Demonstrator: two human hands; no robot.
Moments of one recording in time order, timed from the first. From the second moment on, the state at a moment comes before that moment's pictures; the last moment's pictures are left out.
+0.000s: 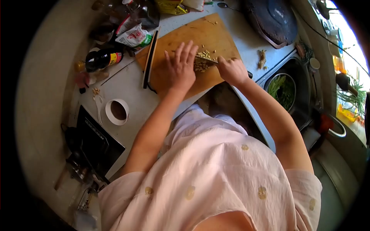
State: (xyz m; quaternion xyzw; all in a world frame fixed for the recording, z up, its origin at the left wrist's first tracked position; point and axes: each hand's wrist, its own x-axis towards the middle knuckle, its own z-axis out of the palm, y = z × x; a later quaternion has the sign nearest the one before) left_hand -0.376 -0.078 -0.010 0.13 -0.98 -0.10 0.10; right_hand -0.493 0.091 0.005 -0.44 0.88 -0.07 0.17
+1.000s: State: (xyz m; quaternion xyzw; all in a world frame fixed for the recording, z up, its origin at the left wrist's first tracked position) left_hand -0.336 -0.097 -0.016 0.15 -0.98 -0.12 0.08; right_hand -0.447 0.071 0.034 -0.46 0.87 -0.05 0.18
